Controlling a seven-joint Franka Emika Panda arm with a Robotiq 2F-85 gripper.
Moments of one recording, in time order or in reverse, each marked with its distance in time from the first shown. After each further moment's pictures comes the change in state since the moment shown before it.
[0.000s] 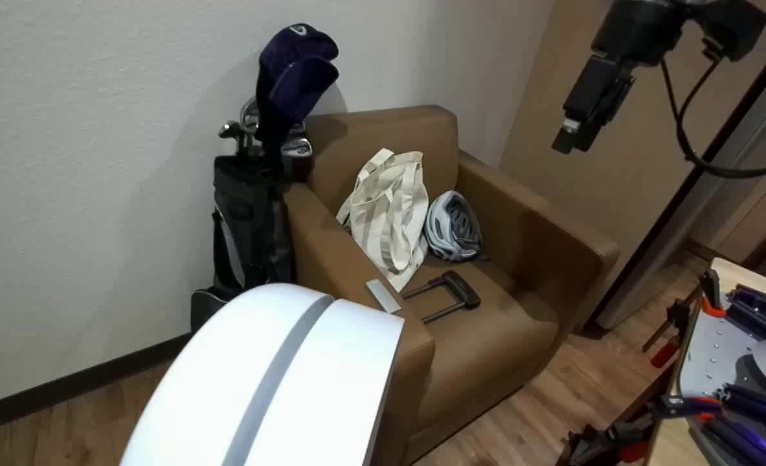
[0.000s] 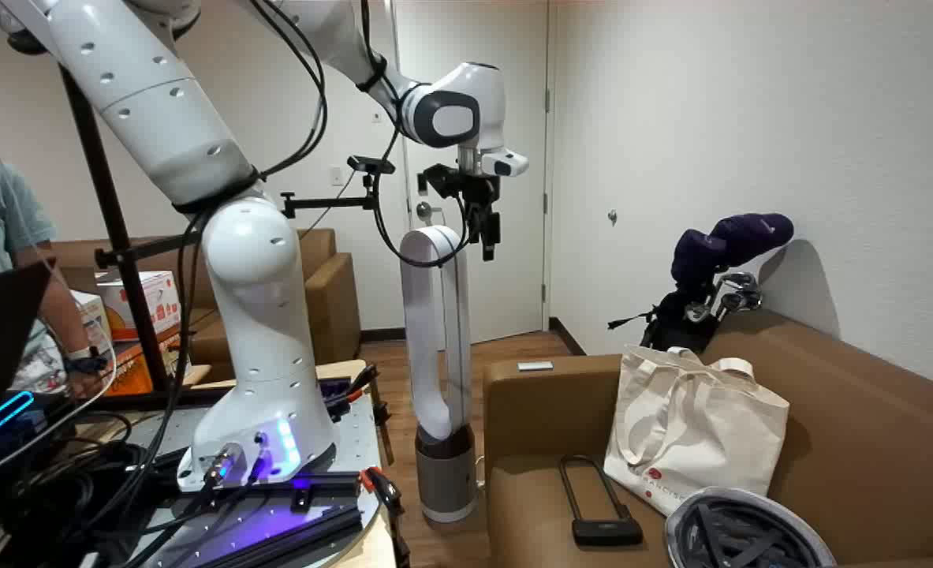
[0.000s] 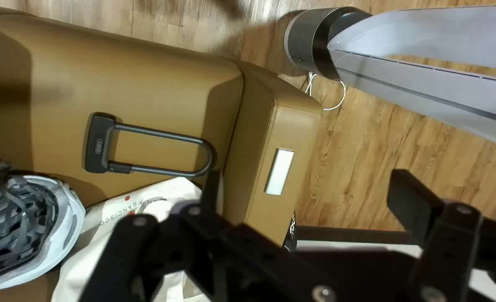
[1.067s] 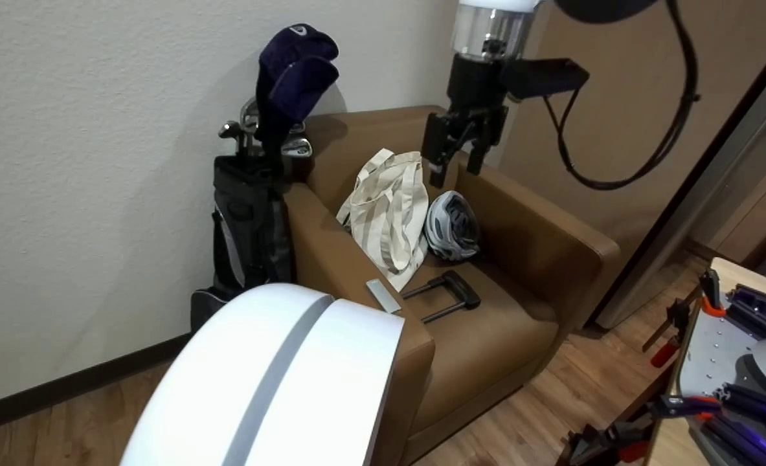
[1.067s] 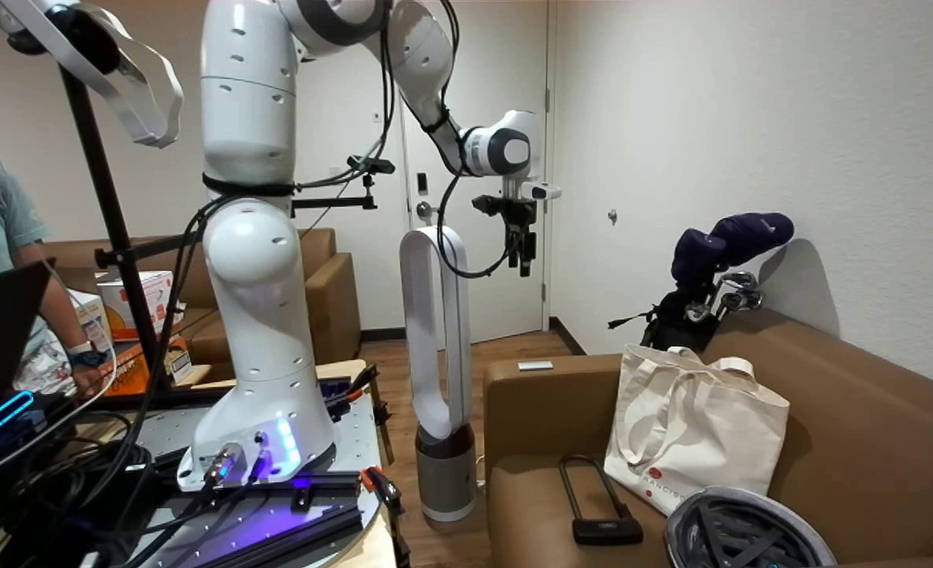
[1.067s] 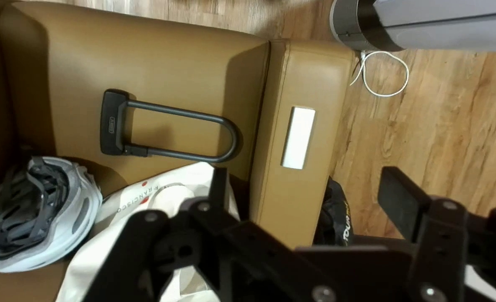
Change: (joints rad) arm 0.013 0.587 0.095 0.482 -0.341 -0.002 0.422
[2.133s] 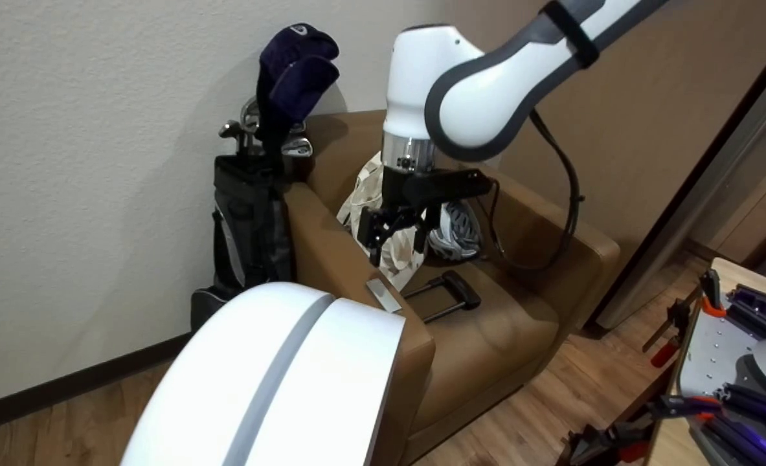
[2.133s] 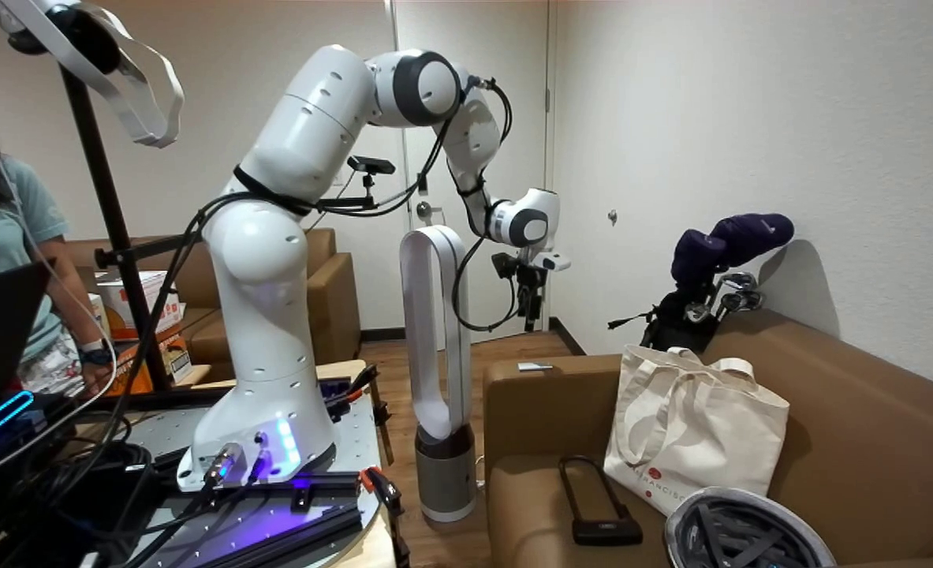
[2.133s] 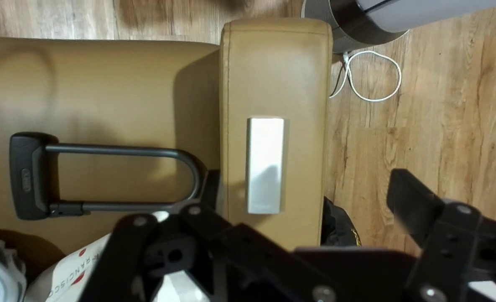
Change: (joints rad) arm 0.120 0.458 -0.091 0.254 0.081 0.157 0.069
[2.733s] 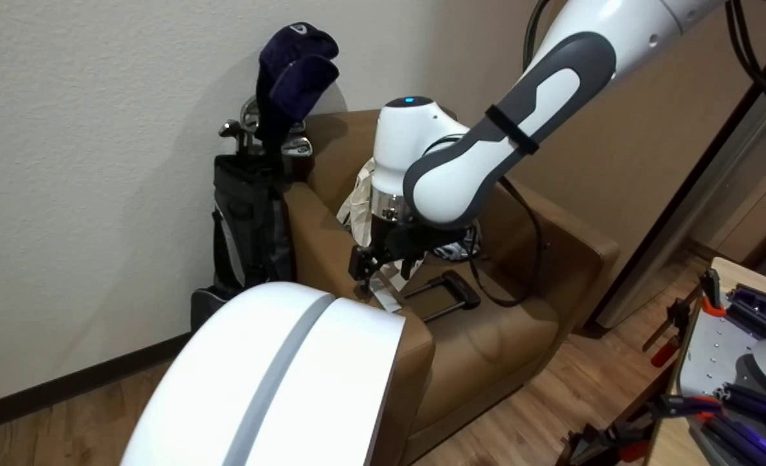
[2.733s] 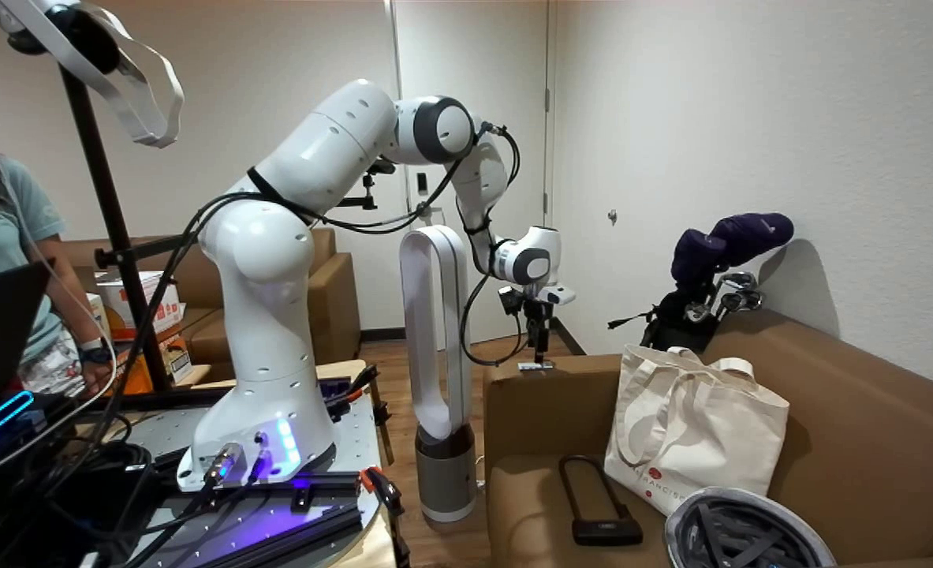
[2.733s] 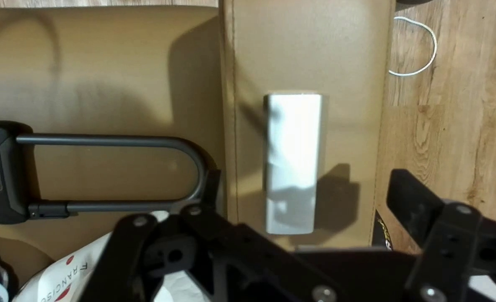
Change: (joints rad) arm 0.092 0.215 -0.111 0.113 0.005 0.138 0.019
